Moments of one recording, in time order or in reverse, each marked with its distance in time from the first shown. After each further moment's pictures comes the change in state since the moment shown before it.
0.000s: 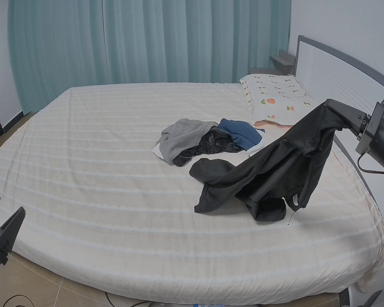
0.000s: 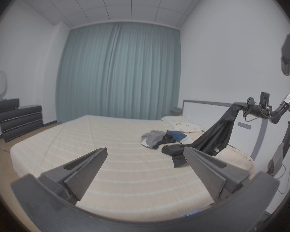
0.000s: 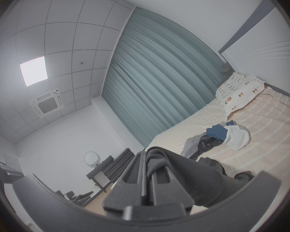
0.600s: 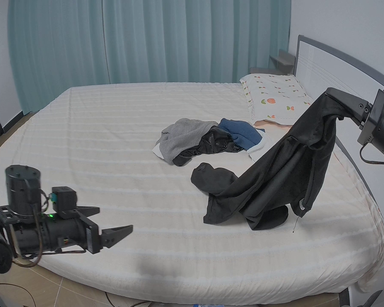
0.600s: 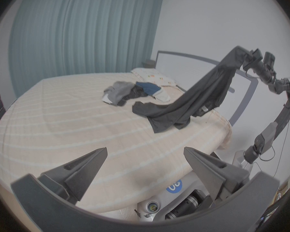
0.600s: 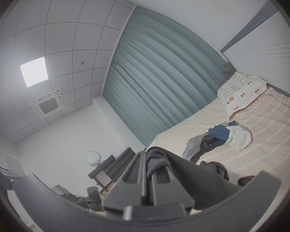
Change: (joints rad) left arm -0.349 0.817 -0.050 -0.313 -0.023 0.005; right arm -0.002 0.005 -0.060 0.072 0.020 0.005
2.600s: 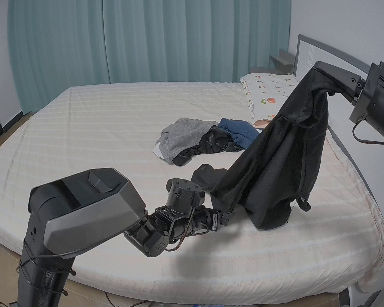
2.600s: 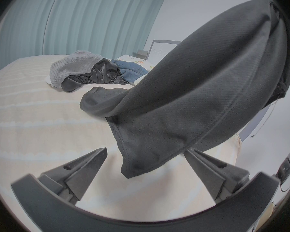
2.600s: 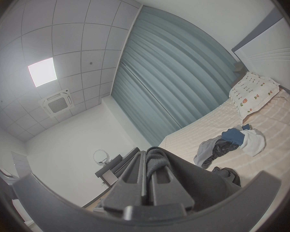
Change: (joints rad) left arm -0.256 0.991 -0.742 -0.313 0.101 -0.257; right arm 0.079 0.053 -0.147 0.025 -0.002 -0.004
